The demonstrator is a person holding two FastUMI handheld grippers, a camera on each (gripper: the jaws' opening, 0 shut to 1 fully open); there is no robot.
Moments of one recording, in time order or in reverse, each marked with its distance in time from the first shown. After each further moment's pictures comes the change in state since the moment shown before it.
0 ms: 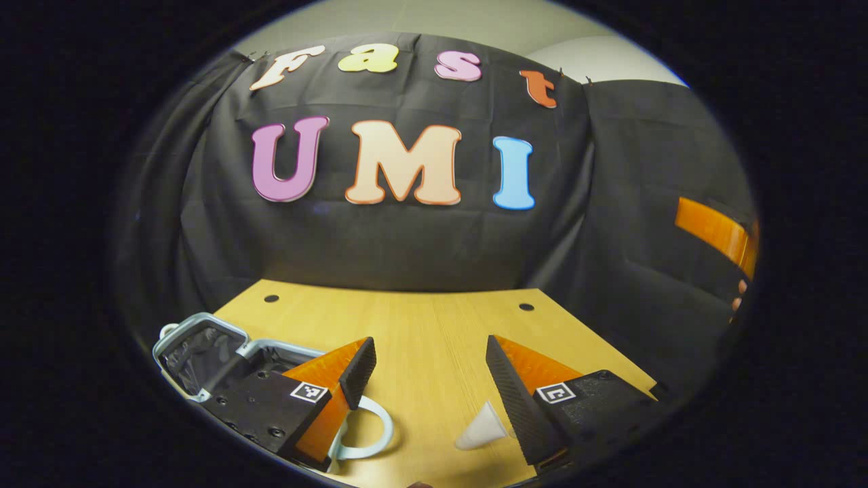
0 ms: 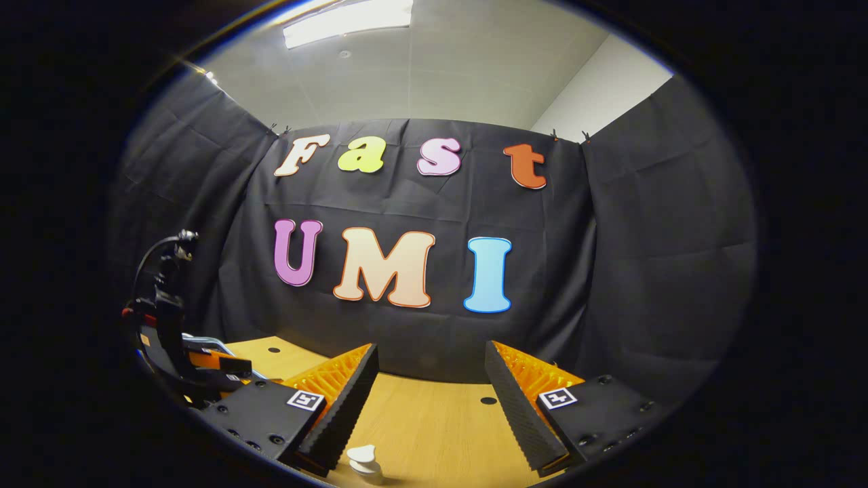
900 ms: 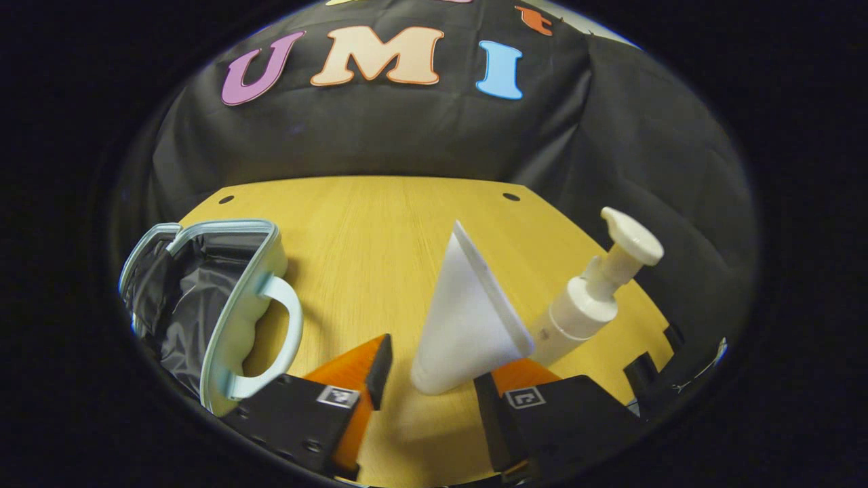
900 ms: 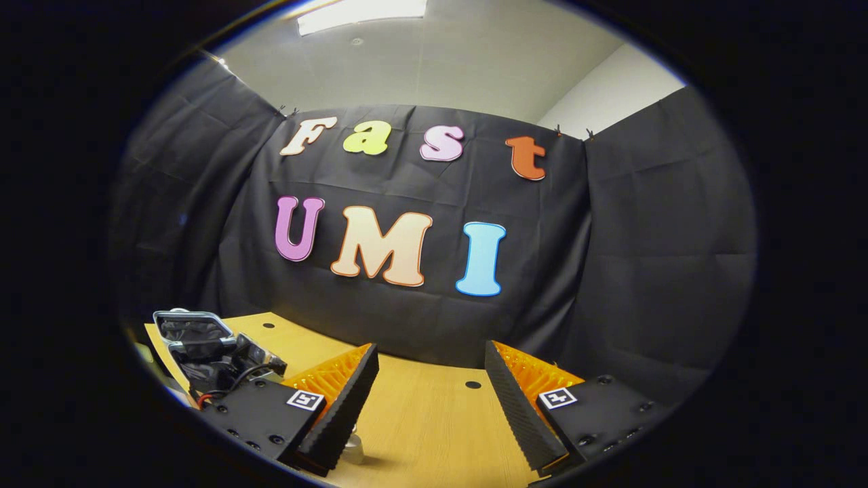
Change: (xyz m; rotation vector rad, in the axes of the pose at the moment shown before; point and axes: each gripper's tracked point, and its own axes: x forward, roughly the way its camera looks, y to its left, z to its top) left arm 0.022 -0.030 -0.176 -0.030 0.374 -0.058; right arm -0.031 -0.006 -0.024 -0.061 0.060 0.008
